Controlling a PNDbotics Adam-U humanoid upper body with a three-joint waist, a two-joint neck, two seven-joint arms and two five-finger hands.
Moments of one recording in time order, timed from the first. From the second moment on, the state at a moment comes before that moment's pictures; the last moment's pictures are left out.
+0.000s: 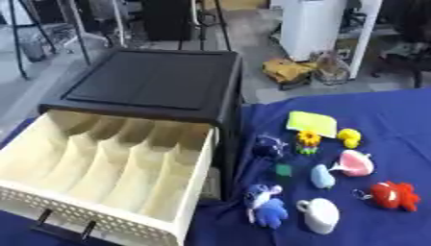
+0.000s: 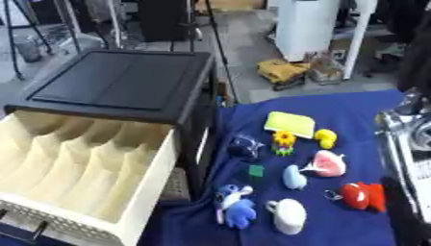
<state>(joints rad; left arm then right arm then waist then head) -0.26 0.69 0.20 -1.99 0.75 -0.84 0.13 -0.69 -0.40 -0.05 -1.99 0.12 -0.31 -0.47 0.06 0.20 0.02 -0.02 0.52</state>
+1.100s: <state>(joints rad) -0.21 0.45 0.19 -1.99 0.42 -0.78 0.05 -0.73 -0.58 -0.03 -1.99 0.31 -0.16 -0.32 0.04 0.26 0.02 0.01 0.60</state>
